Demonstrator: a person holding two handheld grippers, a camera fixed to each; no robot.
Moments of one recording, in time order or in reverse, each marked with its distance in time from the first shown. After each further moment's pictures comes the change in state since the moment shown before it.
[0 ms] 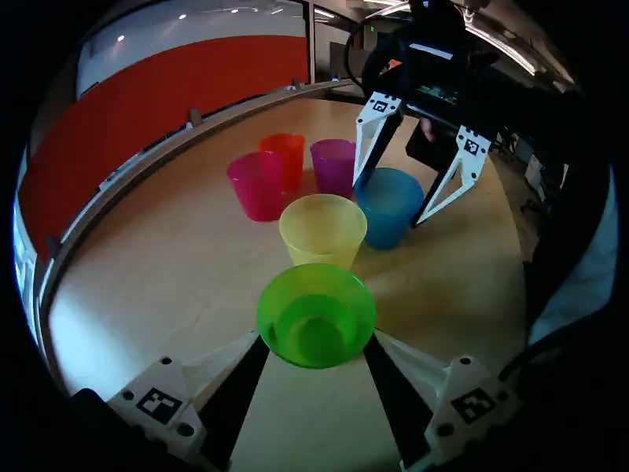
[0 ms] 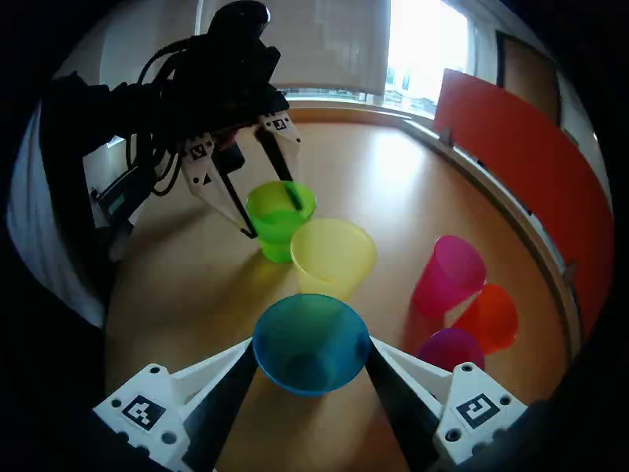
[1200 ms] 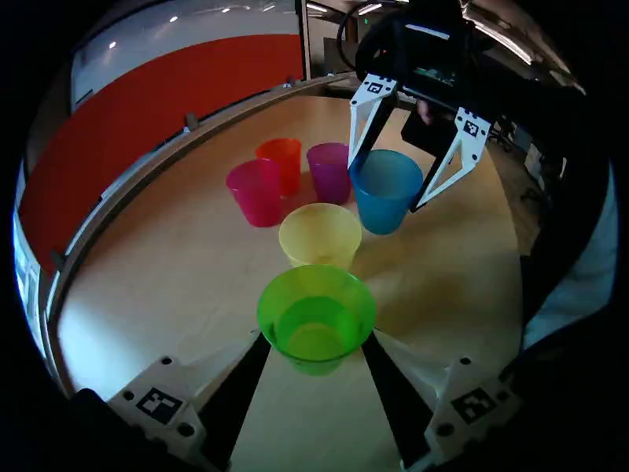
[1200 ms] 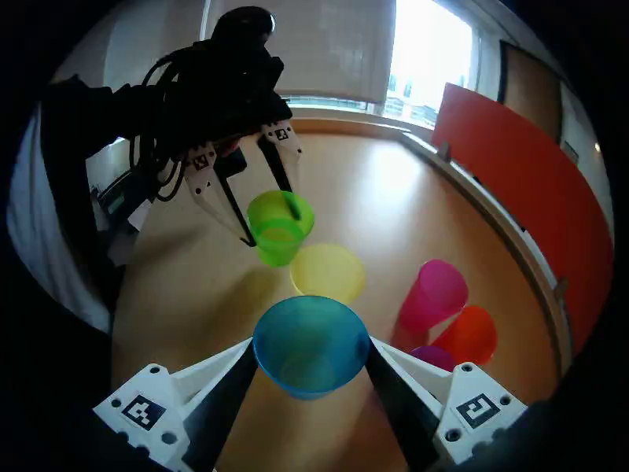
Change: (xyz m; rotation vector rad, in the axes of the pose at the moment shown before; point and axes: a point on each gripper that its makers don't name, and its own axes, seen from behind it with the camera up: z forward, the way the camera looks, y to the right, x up) left arm 0.011 0.000 -0.014 0.008 -0.032 0.038; right arm 0.024 0.005 -0.021 -0.015 0.020 -0.031
